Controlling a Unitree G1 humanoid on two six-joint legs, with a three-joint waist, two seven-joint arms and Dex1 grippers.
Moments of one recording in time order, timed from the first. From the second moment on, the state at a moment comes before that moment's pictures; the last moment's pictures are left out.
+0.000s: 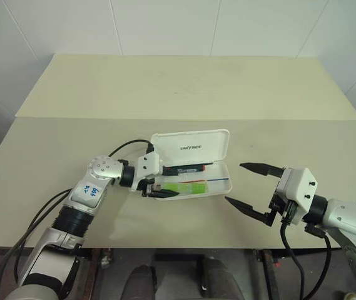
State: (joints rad) left arm -0.58 0.53 -0.25 0.17 -0.15 0.14 -1.16; right arm 0.06 -0.76 -0.17 -0.65 0.45 0.29 0.80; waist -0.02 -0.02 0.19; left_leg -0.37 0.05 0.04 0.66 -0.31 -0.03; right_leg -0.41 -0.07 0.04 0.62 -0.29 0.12
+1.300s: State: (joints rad) left arm -0.46 0.58 -0.10 -0.15 -0.39 0.34 -1.17; right arm -0.01 -0.77 -0.20 -0.37 0.42 0.26 0.86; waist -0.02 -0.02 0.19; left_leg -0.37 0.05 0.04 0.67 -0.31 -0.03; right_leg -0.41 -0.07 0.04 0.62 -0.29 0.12
